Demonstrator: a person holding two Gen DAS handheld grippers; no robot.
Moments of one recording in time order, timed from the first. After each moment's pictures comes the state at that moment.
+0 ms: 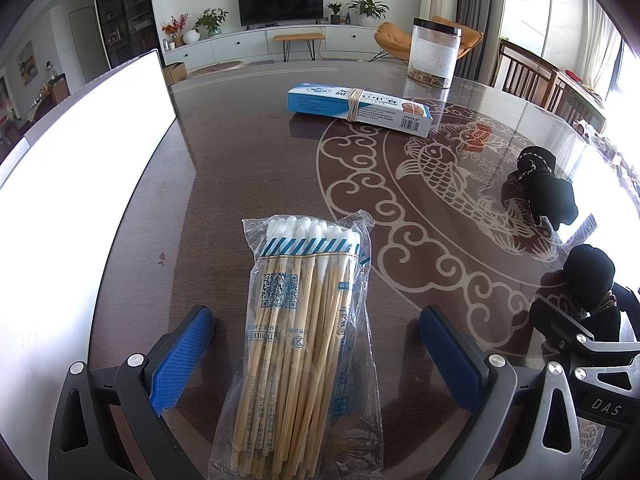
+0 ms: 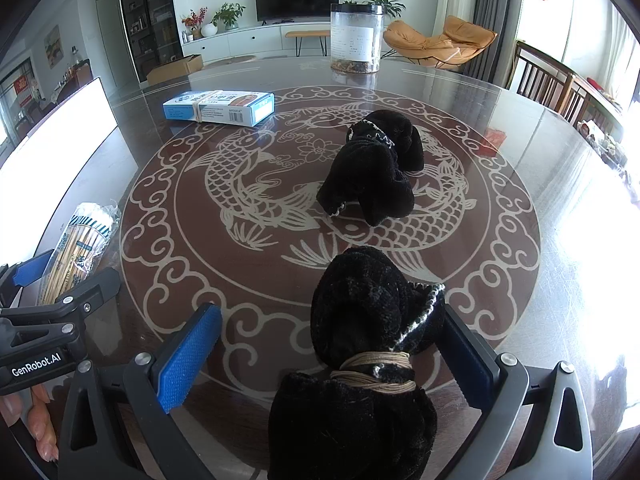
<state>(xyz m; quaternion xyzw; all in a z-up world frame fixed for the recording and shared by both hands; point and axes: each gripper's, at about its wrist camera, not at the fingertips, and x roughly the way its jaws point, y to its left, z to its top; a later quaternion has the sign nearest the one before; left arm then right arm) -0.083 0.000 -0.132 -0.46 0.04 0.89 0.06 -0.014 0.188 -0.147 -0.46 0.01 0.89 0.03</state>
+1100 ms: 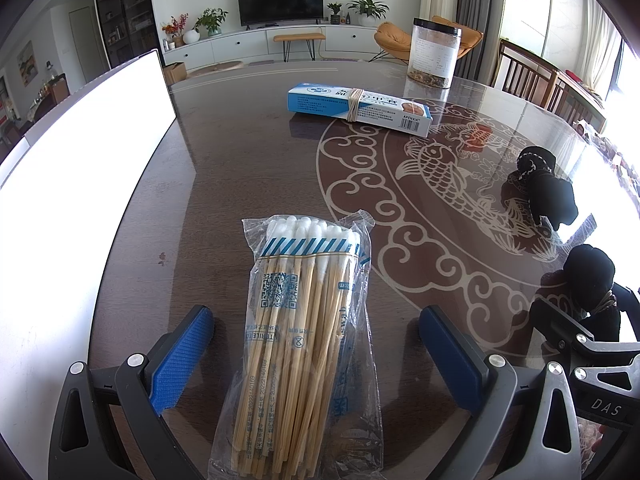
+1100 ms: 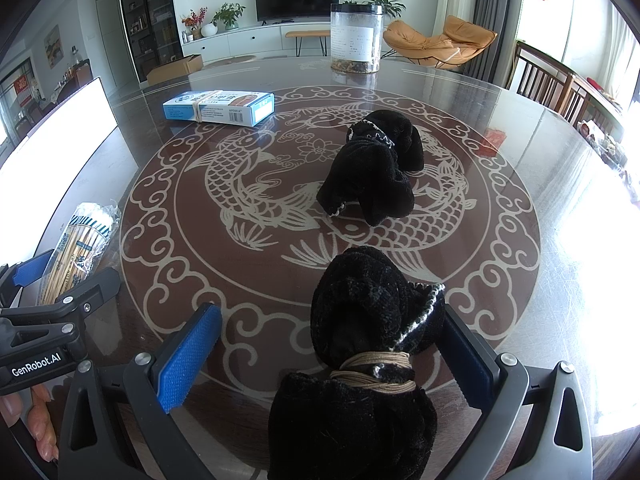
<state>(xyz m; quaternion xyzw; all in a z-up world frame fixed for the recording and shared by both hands) -0.083 0.000 -0.132 -0.45 0.04 0.89 0.06 -0.013 0.188 -0.146 -0.46 0.01 0.89 0.03</state>
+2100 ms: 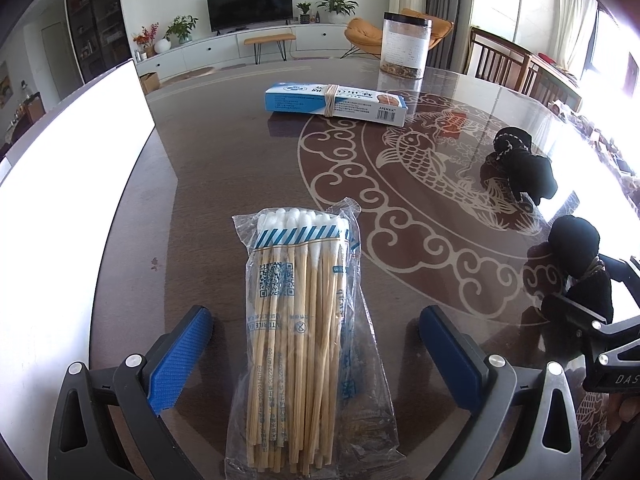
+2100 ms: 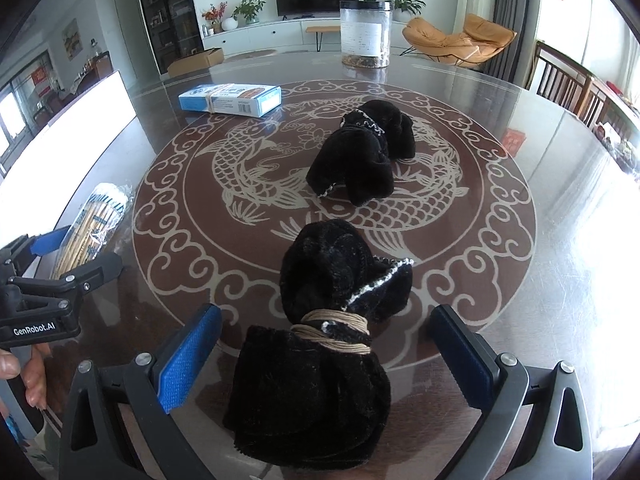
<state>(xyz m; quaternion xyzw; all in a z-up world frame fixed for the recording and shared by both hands) -0.078 -0.004 -0.132 -0.45 0.06 0.88 0.11 0.002 0.198 -0.144 -0.47 -0.01 0.88 -0.01</state>
